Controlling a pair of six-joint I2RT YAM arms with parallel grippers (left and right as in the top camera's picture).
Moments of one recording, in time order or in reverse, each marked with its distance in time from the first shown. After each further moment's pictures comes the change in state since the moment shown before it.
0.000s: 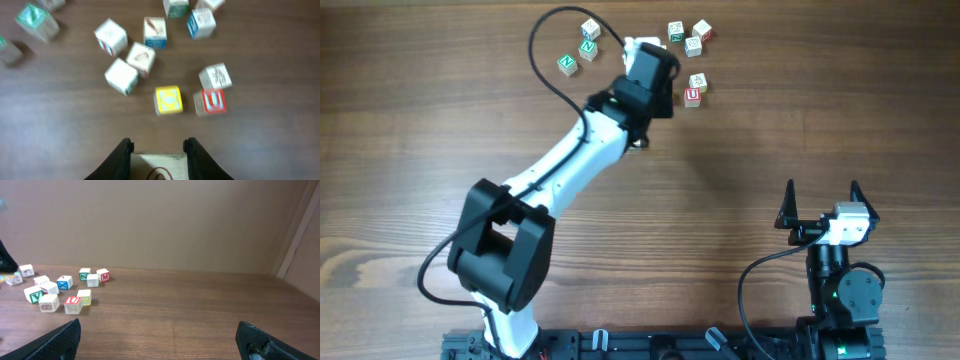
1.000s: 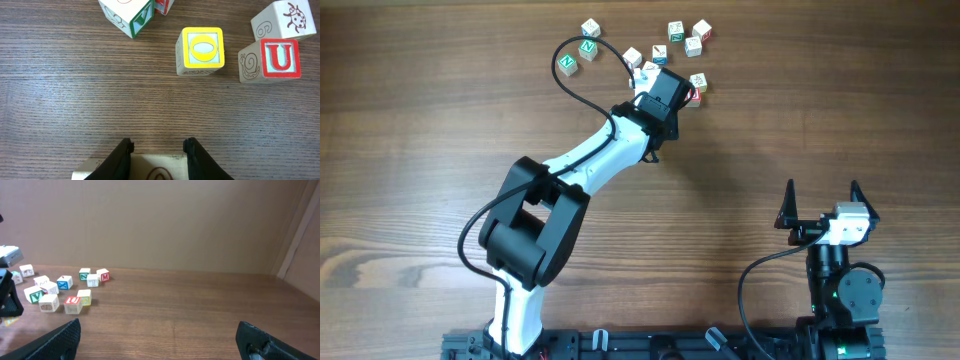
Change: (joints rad) left arm -0.040 0.154 0.000 -0.050 -0.051 -0.129; right arm 0.000 0.000 0.000 0.000 0.000 0.000
